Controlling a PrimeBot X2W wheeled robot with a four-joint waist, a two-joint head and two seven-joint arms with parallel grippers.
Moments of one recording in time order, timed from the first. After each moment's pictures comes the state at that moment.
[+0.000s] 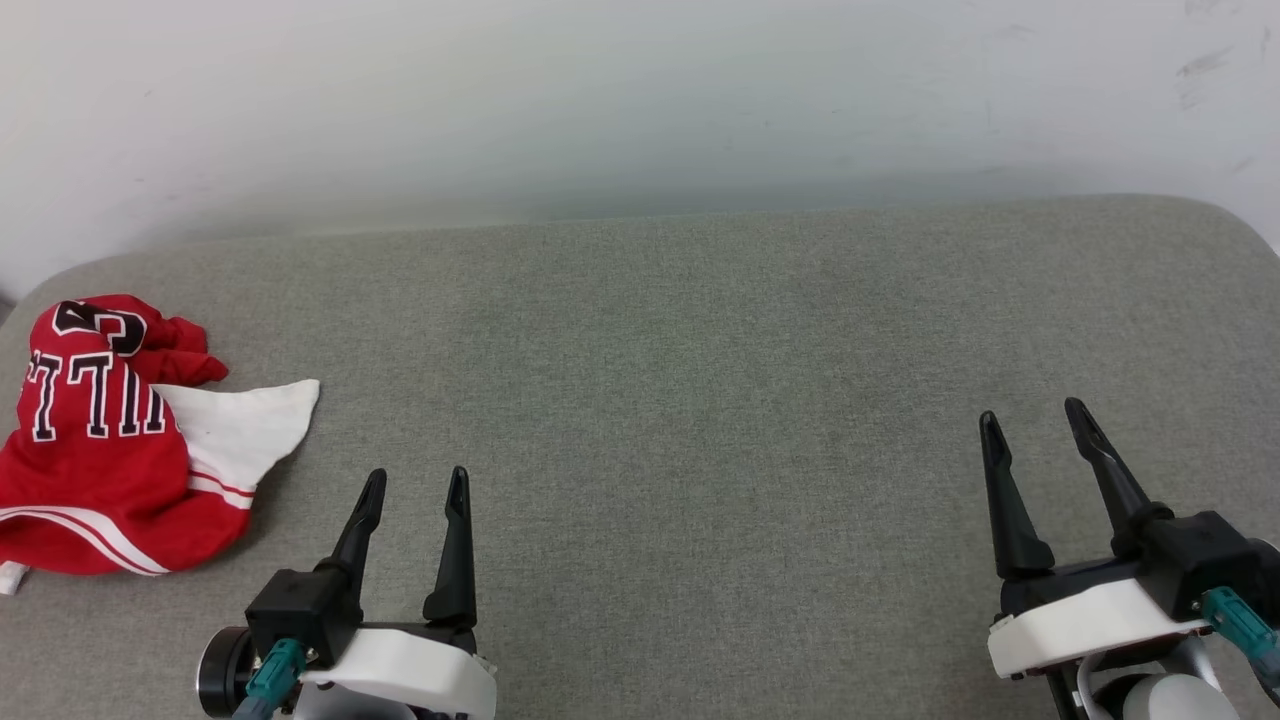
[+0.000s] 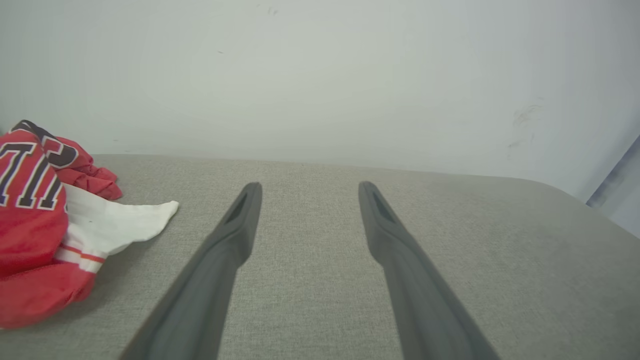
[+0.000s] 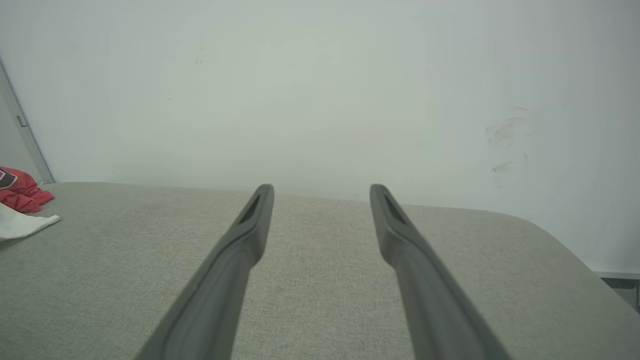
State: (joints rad) left arm 0.02 0.15 -0.21 -0.03 -0.31 0.11 -0.20; right arm -0.05 -0.05 -0.01 0.01 0.05 0.13 -0.19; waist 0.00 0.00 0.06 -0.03
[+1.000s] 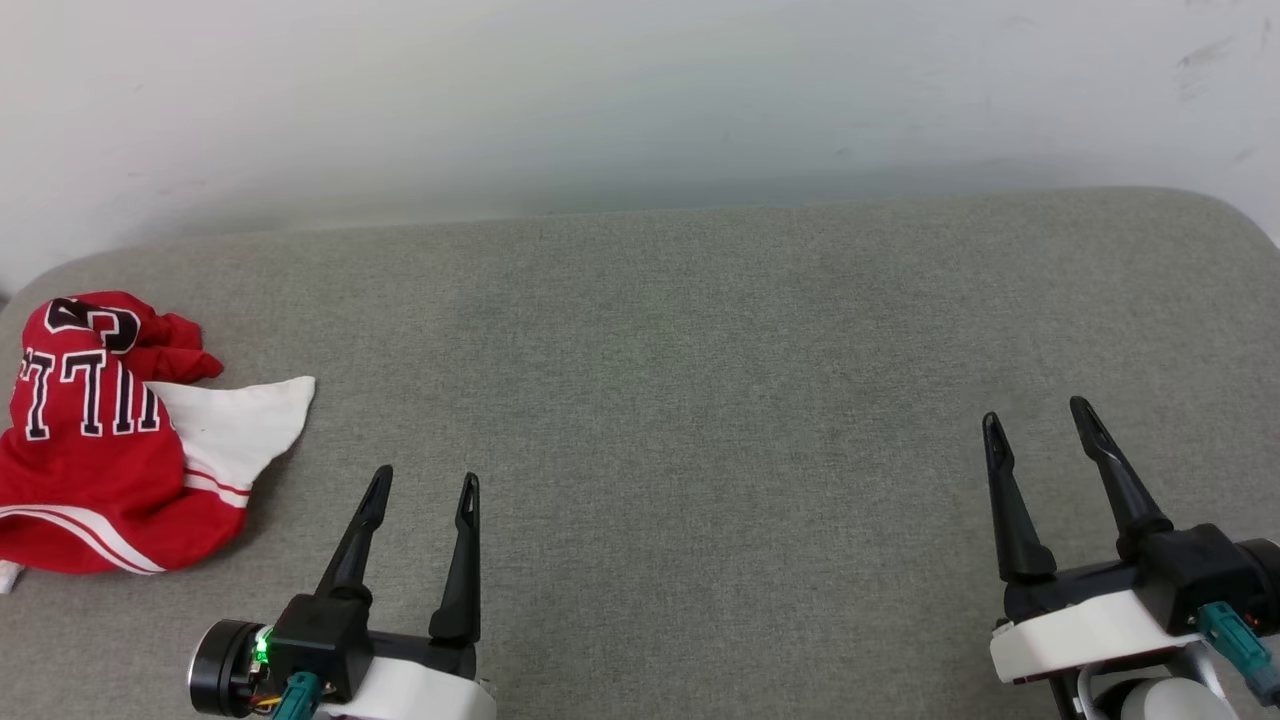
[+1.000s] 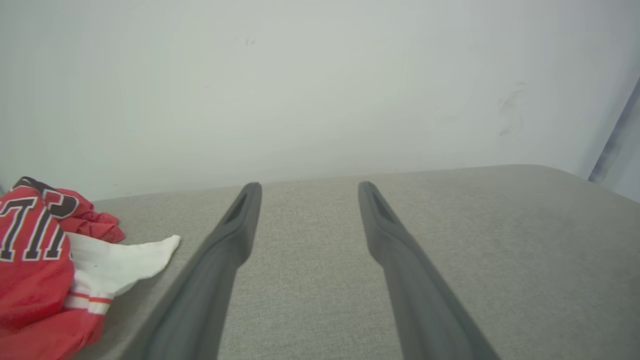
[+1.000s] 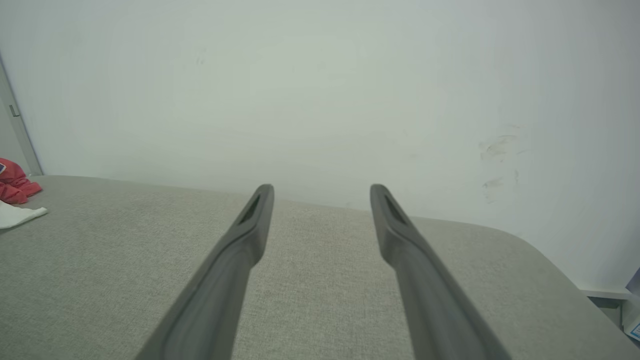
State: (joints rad) left arm 0.06 0.06 -0.10 -0.05 -0.08 -0.04 -0.25; right arm -0.04 -0.05 -0.02 0.02 -0.01 0.13 -0.25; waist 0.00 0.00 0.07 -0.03
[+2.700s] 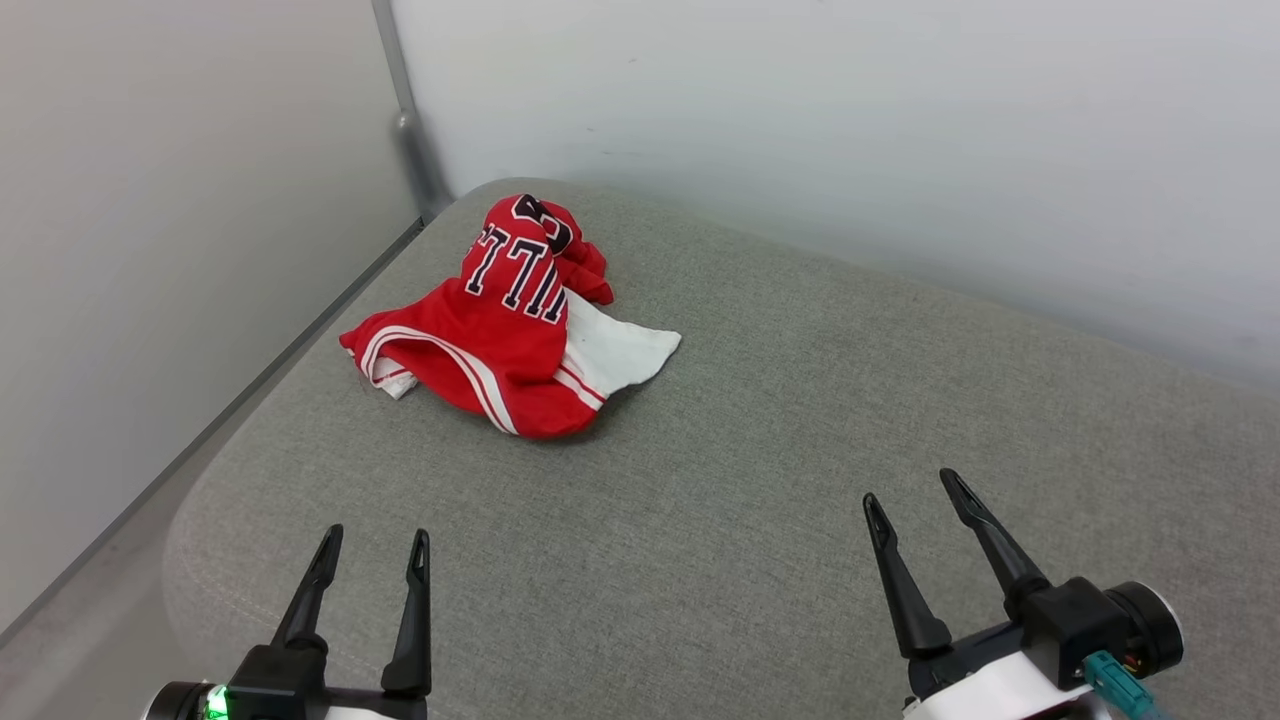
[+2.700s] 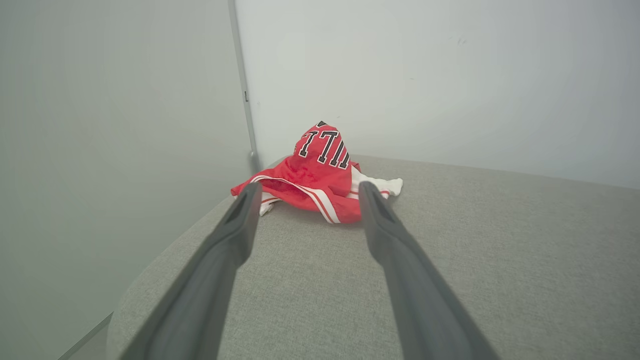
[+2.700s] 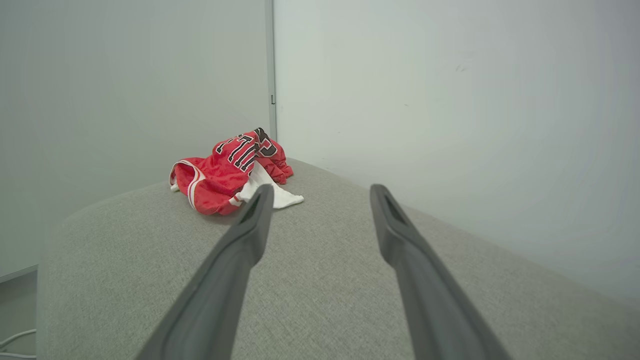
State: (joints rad) left arm 0.14 0.05 0.01 -0.04 -0.02 -0.09 -0.26; right arm 0.02 -0.05 0.16 0.07 0.02 0.13 -0.26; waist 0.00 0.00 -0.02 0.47
